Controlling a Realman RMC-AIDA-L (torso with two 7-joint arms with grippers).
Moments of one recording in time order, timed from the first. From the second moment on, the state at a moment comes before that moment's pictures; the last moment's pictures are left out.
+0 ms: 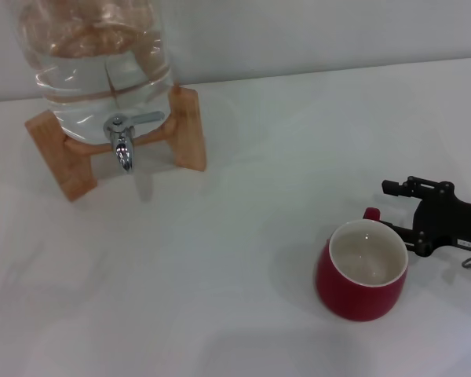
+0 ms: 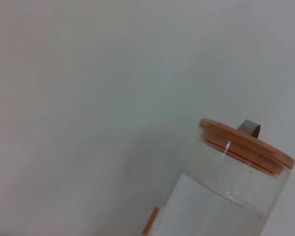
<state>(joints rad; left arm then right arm) -0.10 -2.08 0.23 0.92 -1.46 -1.80 1.45 0.30 2.00 2.30 0.48 -1.59 1.32 -2.34</state>
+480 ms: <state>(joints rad) -0.11 -2.08 0.23 0.93 -1.46 -1.80 1.45 0.30 2.00 2.31 0.48 -1.59 1.32 -2.35</state>
